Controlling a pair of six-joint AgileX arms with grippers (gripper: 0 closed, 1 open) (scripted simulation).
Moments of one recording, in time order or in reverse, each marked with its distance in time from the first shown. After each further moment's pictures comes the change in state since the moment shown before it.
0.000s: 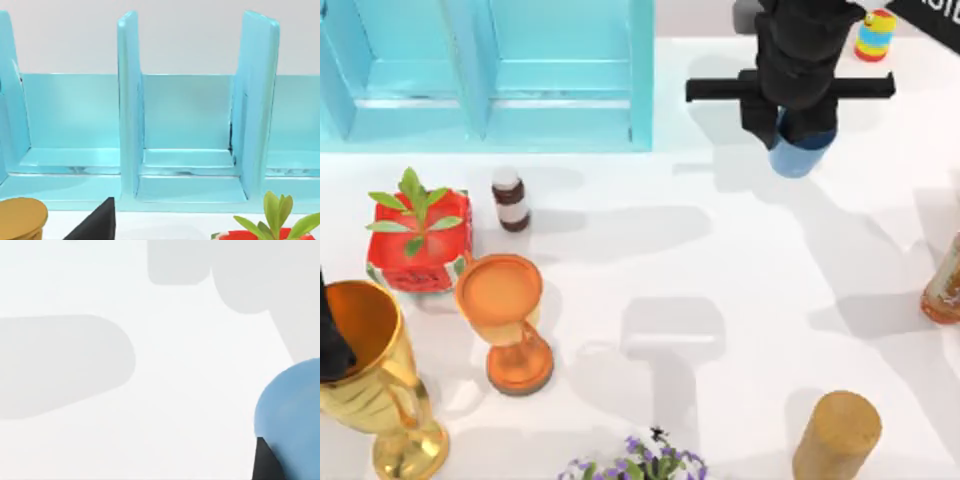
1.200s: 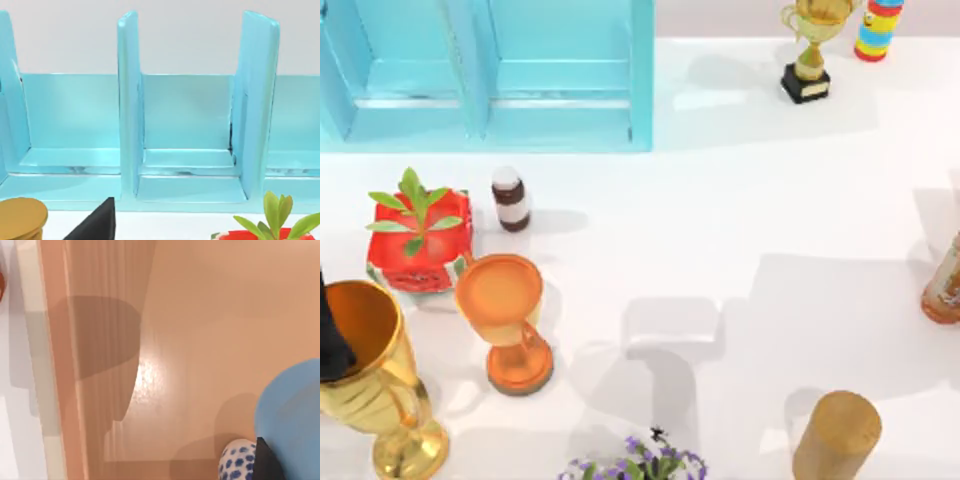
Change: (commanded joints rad) left arm 0.000 0.000 0.000 0.000 0.000 0.000; right arm -0.789 -0.484 -0.524 -0.127 -0.055 -0.788
